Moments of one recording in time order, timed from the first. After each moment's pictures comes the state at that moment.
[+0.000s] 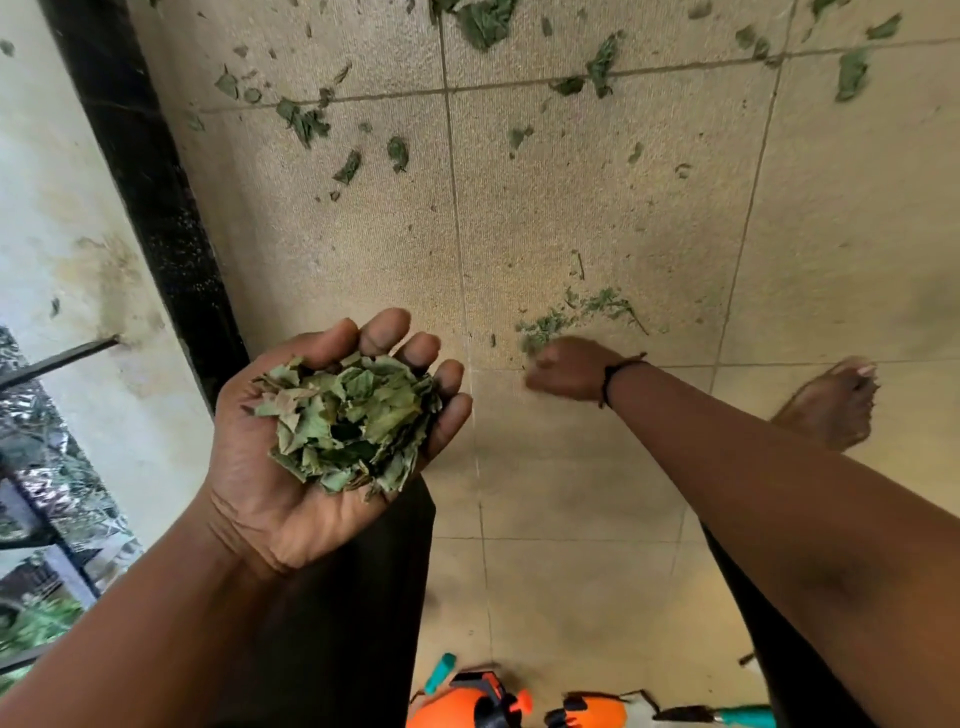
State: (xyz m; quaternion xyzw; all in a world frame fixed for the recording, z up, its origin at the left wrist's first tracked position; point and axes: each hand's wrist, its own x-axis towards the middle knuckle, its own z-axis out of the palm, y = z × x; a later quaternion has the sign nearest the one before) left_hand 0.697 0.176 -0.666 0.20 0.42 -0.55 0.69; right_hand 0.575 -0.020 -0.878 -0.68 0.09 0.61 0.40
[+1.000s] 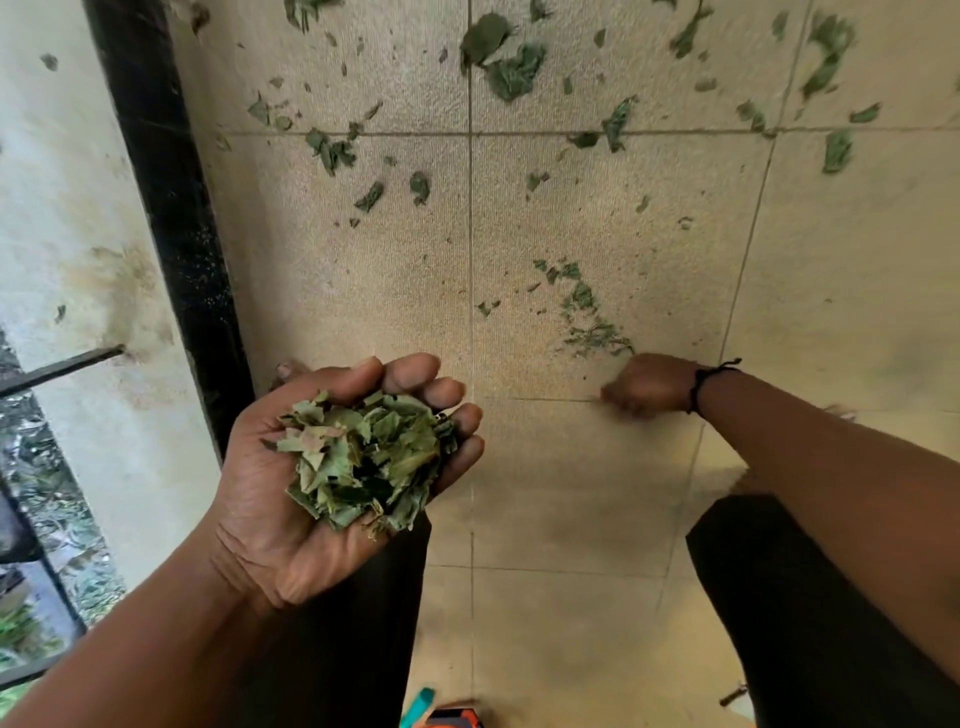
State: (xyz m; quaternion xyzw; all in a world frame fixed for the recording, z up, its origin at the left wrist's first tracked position) left_hand 0.701 0.185 -0.660 0.16 0.41 -0.56 0.71; right_hand 0.579 -0.100 -0.869 -0.64 0.20 0.66 0.34
